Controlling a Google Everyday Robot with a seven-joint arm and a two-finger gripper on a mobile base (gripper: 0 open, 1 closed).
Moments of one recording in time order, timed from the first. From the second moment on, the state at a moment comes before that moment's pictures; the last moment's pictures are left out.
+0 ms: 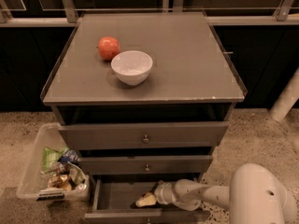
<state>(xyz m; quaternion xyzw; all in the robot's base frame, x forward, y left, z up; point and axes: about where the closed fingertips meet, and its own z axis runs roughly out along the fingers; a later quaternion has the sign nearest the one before) 0.537 -0.023 0.165 -0.29 0.88 0.27 0.28</state>
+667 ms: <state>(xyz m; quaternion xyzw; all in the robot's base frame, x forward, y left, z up) 0.538 -0.018 0.153 -0.29 0.88 0.25 0.28</state>
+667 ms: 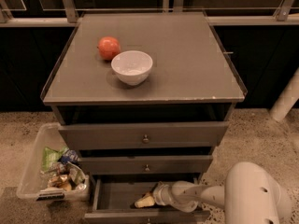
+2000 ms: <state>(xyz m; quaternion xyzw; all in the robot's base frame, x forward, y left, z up) 0.535 -0.016 0.136 -0.30 0.89 0.22 0.28</state>
